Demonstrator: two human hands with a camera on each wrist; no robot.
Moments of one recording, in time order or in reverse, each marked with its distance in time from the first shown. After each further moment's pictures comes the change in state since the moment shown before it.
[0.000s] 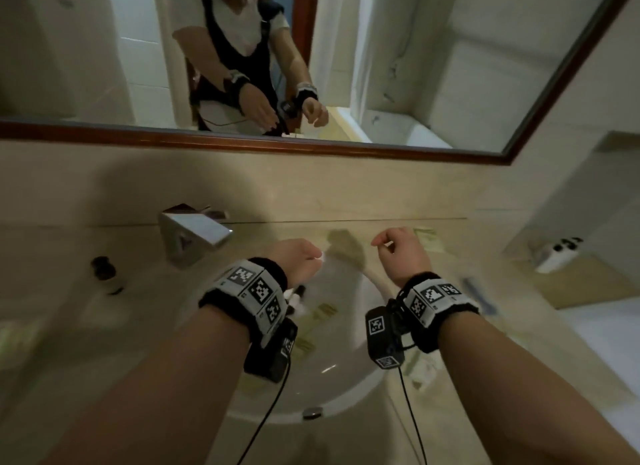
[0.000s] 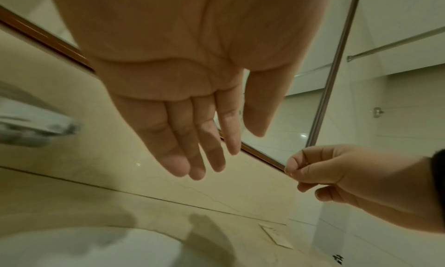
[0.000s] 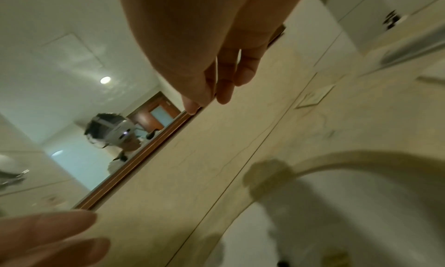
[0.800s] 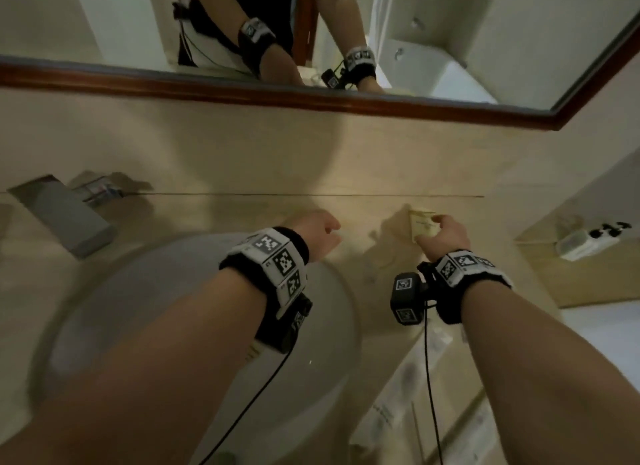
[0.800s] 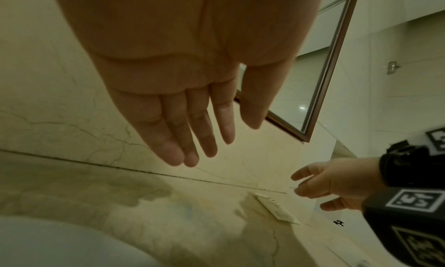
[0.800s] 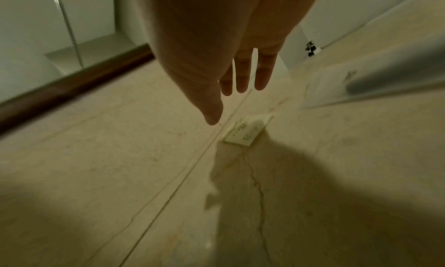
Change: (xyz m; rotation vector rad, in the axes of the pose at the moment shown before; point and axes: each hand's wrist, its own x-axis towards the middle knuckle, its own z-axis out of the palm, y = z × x) left_hand 0.158 0.080 0.077 0.025 -0.135 -0.063; right_hand 0.145 0.187 -0.003 -0.114 -0.128 0.498
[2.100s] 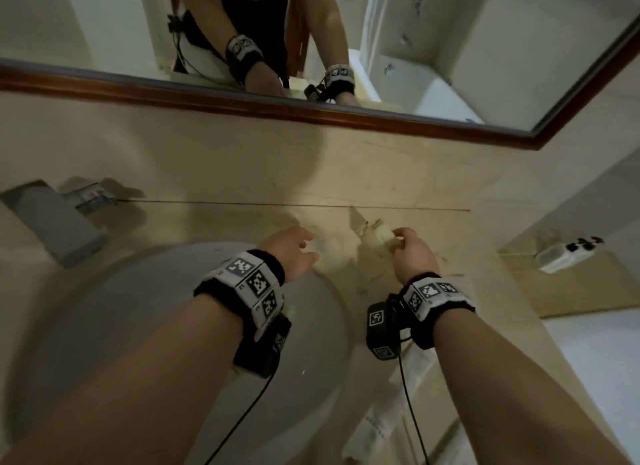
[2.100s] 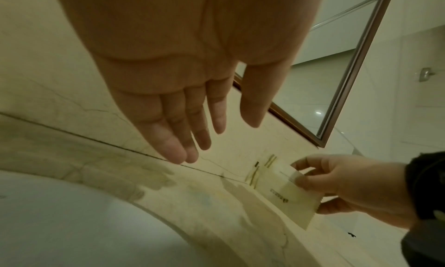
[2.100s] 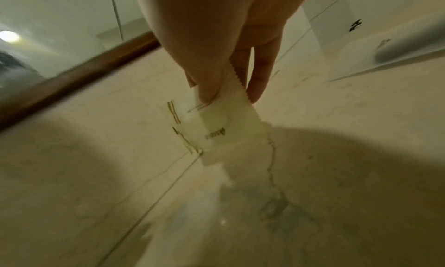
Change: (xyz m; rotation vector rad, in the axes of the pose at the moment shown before) left_hand -0.007 -0.027 0.000 -0.119 0.060 -0.064; right_hand -0.037 -0.024 0.014 0.001 -0.028 -0.185
